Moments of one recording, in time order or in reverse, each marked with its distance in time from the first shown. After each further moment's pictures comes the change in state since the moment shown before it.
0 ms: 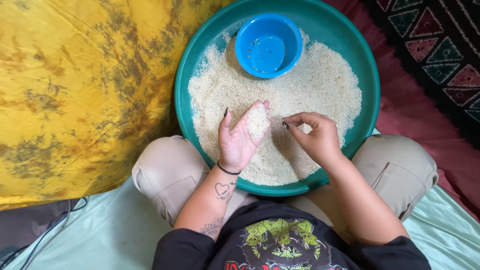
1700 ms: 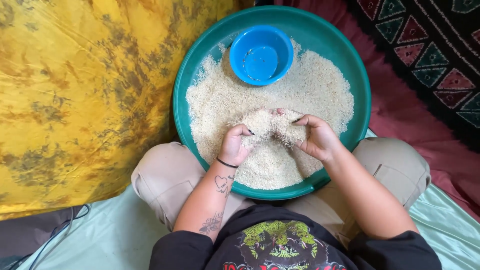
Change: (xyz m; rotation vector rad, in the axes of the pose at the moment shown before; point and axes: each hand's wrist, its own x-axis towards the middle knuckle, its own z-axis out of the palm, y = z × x) left_hand 0.070 -0.086 -0.212 -0.104 0.399 -0.222; right_hand 0.029 0.076 0.005 1.319 -0.187 0.936
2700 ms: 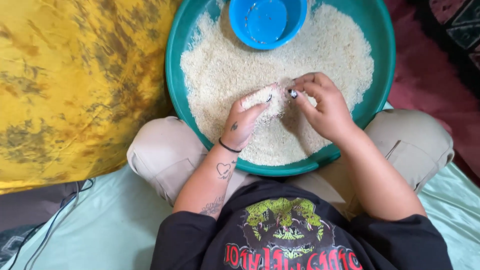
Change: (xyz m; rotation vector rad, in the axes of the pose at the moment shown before) left_hand -0.148 0.022 0.162 0.527 -0.141 0.380; right_hand -0.054 0.001 0.051 -1.378 -0.039 -1.129
